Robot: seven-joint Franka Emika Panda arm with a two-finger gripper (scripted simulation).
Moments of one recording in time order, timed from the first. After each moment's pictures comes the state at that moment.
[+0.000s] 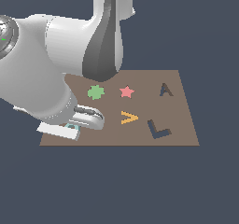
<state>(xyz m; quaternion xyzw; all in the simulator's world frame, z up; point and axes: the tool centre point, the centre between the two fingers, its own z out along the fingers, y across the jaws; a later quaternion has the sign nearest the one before) 0.080 -0.142 0.033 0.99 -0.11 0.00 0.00</state>
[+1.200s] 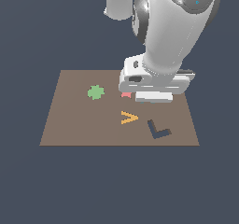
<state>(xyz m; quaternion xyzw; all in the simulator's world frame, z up) -0.018 0.099 0.038 1.00 -0.02 0.00 0.00</state>
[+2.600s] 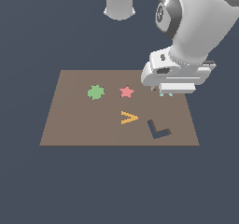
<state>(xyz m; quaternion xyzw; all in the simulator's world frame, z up) -0.054 0.174 0.030 1.00 0.00 0.00 0.00</state>
